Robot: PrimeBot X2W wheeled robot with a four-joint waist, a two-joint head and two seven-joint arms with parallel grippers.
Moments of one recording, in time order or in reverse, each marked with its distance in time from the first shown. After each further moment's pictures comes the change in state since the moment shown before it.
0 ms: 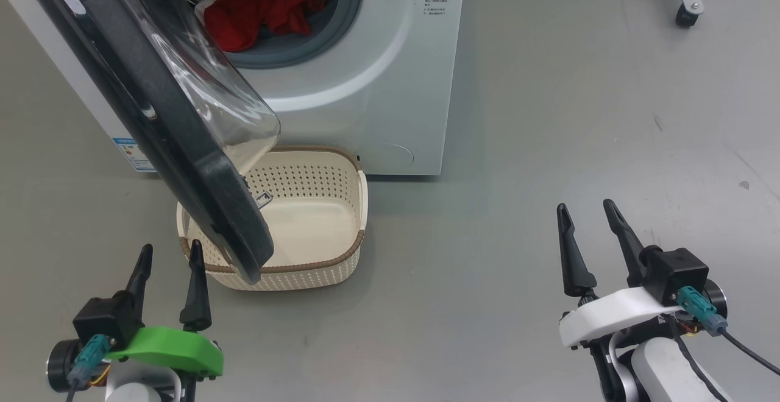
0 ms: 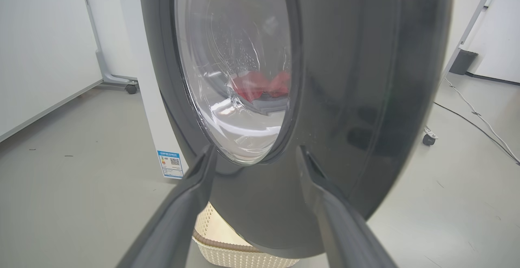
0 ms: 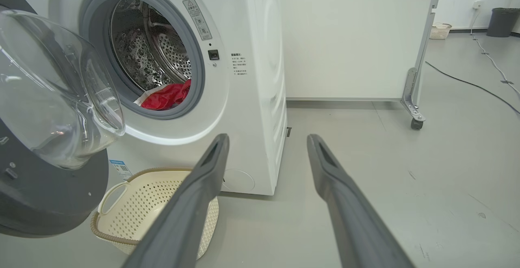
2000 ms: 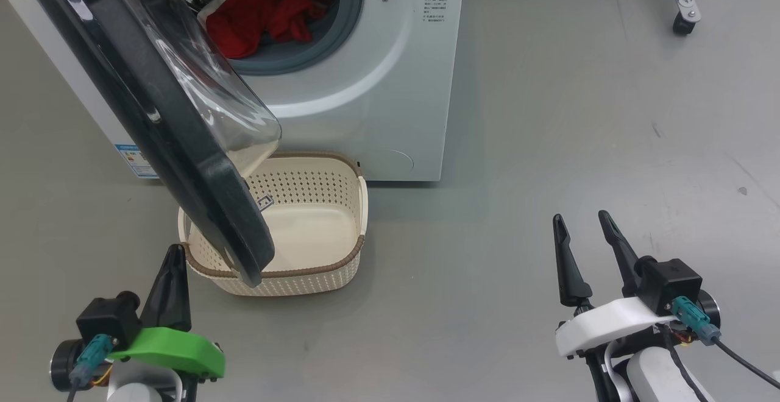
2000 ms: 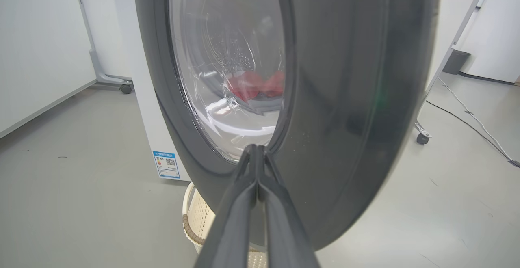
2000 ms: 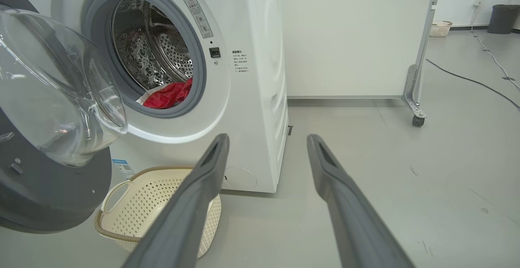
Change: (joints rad) left arm -0.005 0.000 -0.005 0.028 0.000 -0.016 0.000; right arm 0.033 0.082 -0.092 0.038 -0.095 0.081 0.000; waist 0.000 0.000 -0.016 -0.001
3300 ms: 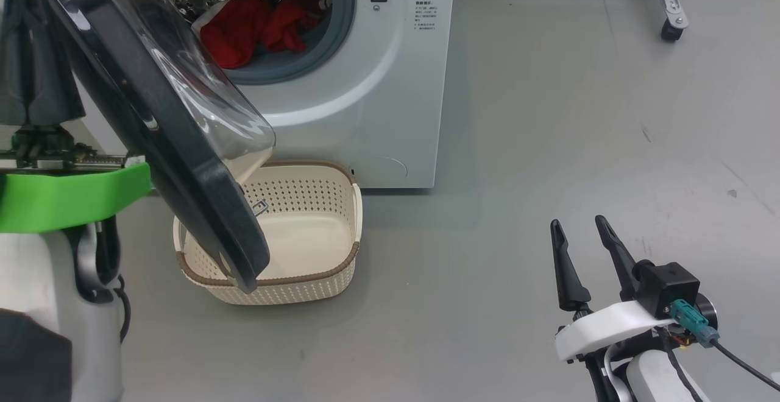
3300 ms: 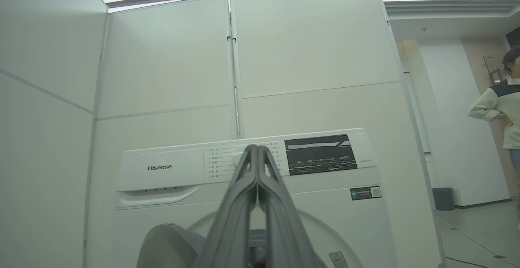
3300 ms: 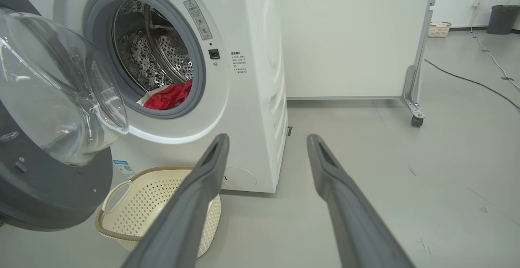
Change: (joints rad) left arm -0.350 0.069 0.066 -0.444 0.088 -0.019 -0.006; right arm 0.009 0.035 -0.049 0.028 -0.043 0.035 0.000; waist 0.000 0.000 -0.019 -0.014
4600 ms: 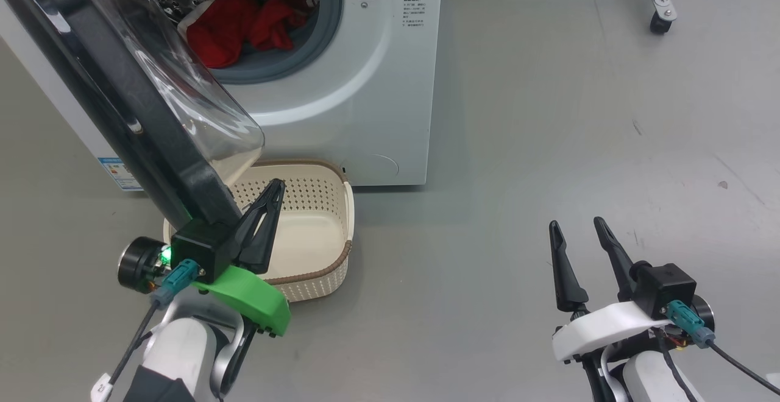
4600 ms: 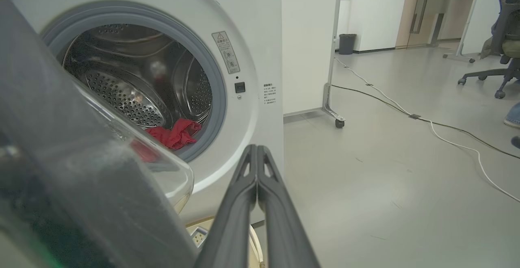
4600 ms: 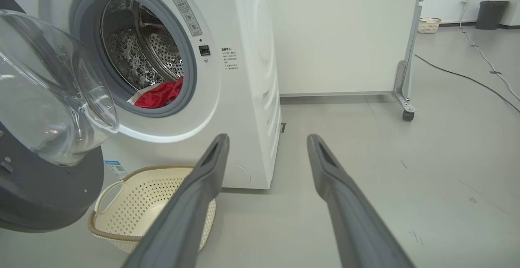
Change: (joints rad) left arm 0.203 -0.042 -0.306 0.287 -0.005 -0.025 0.163; right arm 0.000 0.025 -0.025 0.014 -0.025 0.034 0.000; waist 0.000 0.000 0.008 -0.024
